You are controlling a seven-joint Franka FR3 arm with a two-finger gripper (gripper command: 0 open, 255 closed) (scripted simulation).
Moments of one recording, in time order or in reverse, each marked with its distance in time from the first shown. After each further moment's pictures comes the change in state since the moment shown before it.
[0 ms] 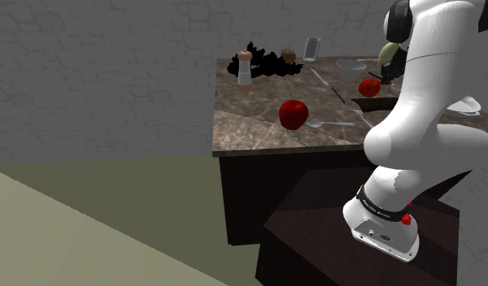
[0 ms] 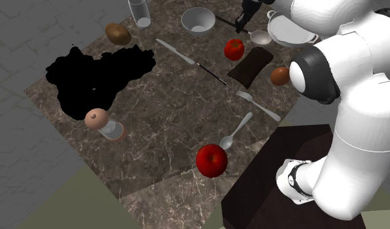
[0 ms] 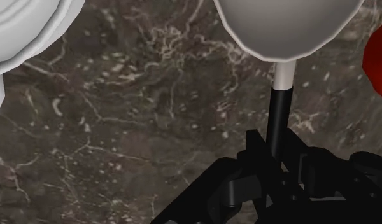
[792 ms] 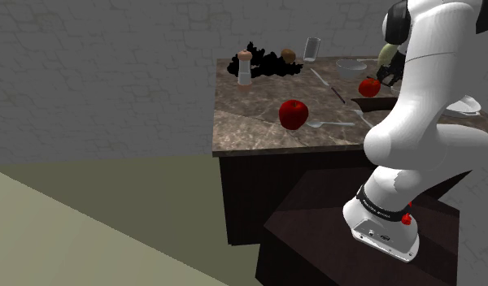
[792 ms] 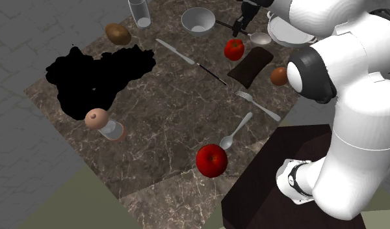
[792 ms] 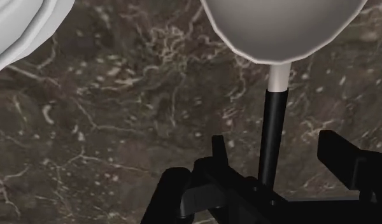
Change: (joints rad) arm -0.006 0.021 0.008 -0.010 0.014 0.028 -0.012
